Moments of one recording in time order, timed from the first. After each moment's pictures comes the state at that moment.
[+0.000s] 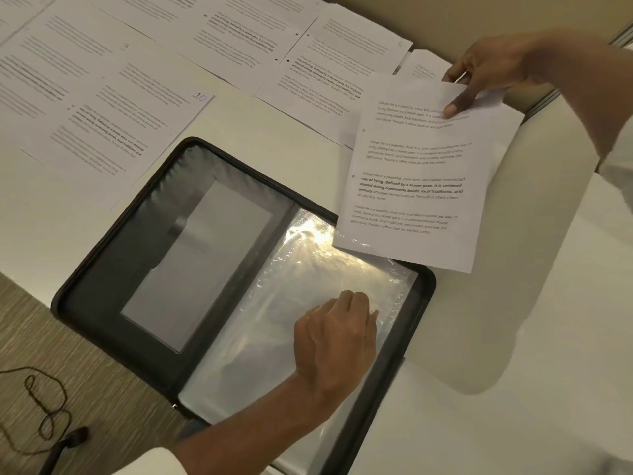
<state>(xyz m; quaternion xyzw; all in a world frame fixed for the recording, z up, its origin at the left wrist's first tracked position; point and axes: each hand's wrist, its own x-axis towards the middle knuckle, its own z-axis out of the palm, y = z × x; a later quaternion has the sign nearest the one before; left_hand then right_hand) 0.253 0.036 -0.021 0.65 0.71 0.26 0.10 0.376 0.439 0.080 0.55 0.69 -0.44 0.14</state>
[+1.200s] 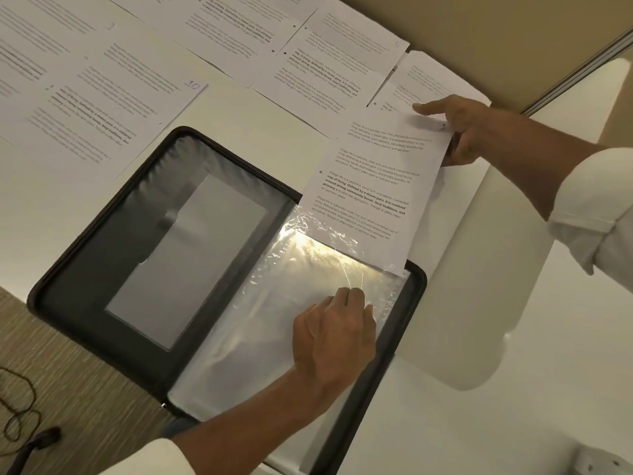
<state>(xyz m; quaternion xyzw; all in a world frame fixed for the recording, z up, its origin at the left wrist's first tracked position) 0.260 0.039 -0.025 0.64 0.71 0.26 0.10 0.377 0.404 0.050 0.75 0.28 -0.58 -0.12</state>
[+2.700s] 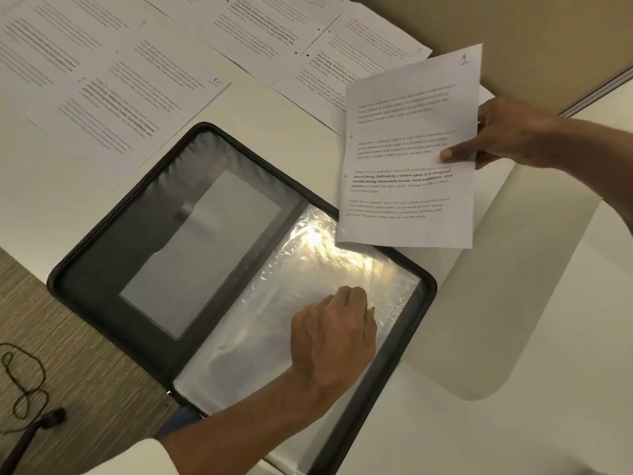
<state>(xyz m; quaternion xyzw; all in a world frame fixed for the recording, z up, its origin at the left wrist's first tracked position) 0.248 0.034 -0.022 0.63 0.73 0.25 0.08 0.402 0.386 0.089 0.59 0.65 -0.49 0.02</state>
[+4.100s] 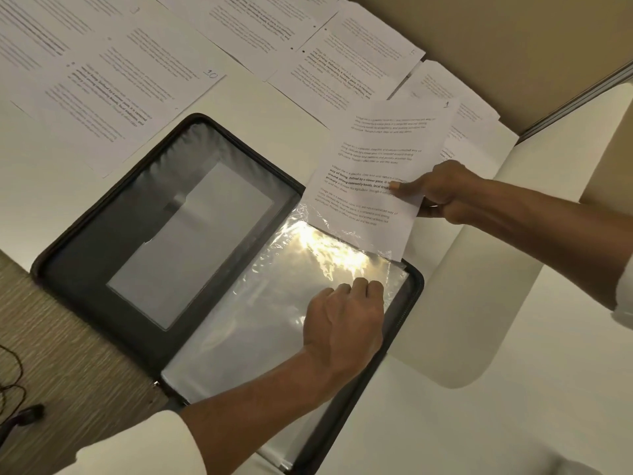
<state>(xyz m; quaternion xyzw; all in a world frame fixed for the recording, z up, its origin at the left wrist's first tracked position) 0.268 0.053 -0.007 0.68 0.70 0.18 0.12 0.365 0.308 0.042 0.69 0.43 -0.58 -0.07</state>
